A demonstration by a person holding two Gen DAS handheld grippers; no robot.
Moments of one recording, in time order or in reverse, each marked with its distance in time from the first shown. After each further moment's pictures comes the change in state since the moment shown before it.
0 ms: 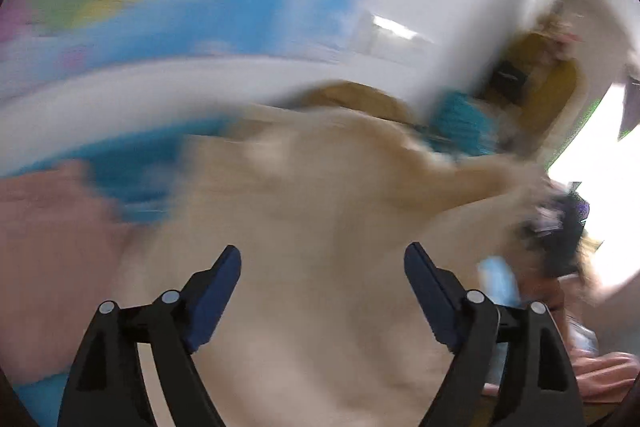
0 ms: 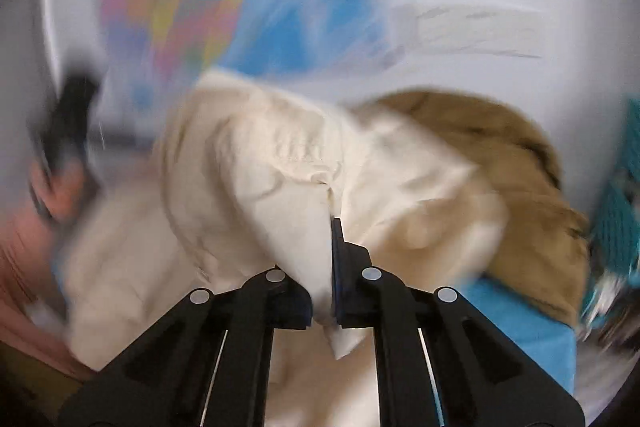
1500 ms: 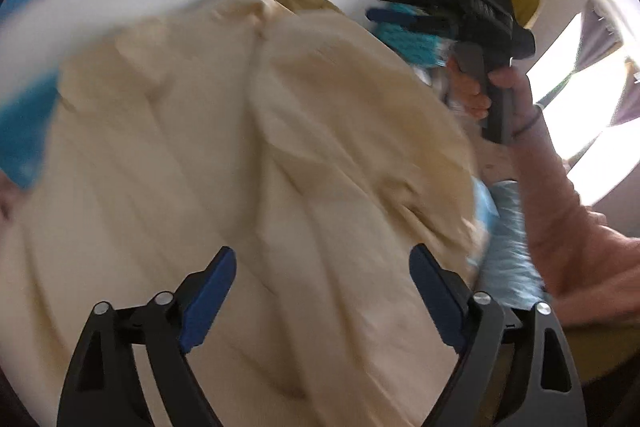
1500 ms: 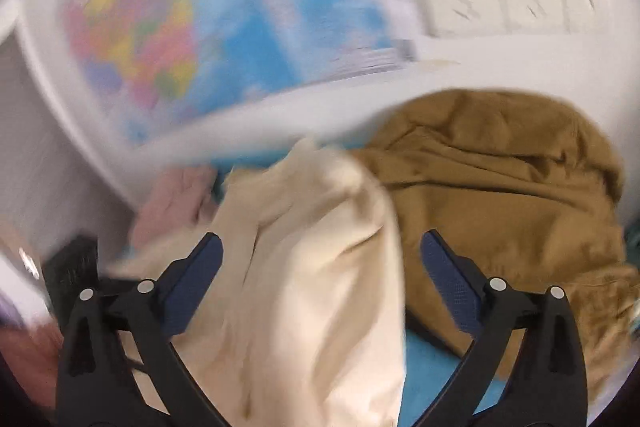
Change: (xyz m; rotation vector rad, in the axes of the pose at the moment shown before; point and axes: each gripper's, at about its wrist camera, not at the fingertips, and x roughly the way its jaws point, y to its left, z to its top) left arm 0.080 -0.047 -0.080 0.169 0.275 -0.332; right arm 0.125 0.003 0.129 -0.018 0.247 0.112
